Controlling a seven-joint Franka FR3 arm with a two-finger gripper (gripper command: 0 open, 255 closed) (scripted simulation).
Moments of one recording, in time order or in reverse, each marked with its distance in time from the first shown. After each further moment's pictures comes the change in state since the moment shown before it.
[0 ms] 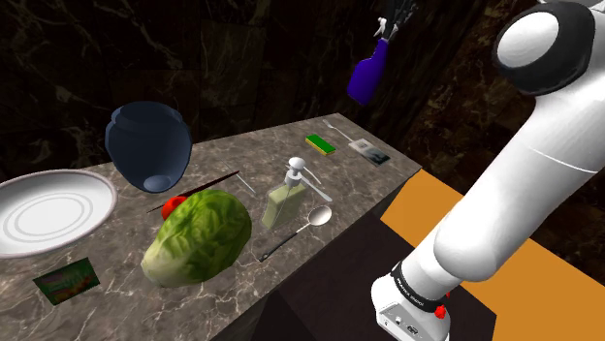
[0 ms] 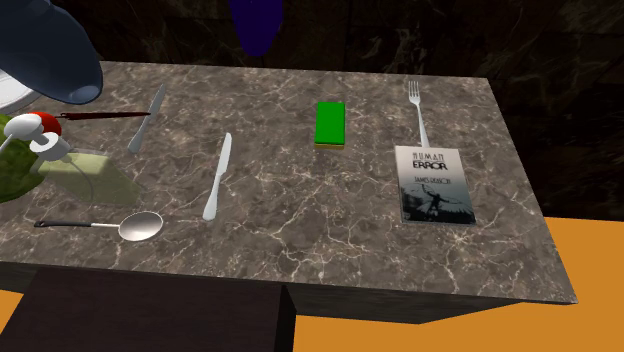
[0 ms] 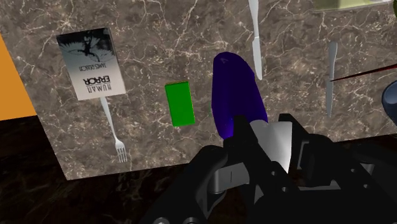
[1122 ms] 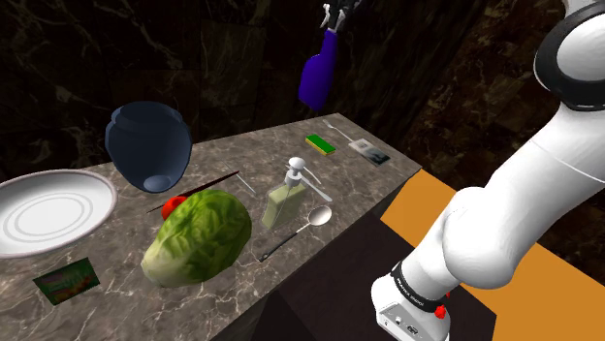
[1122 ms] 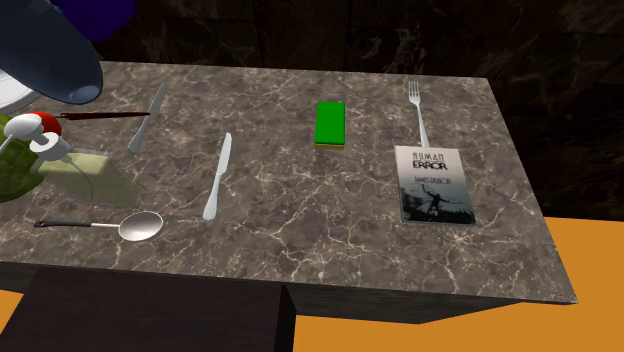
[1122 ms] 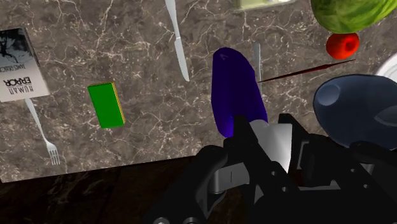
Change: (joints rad) arm 0.232 -0.107 0.245 -0.142 -0.027 0.052 0.468
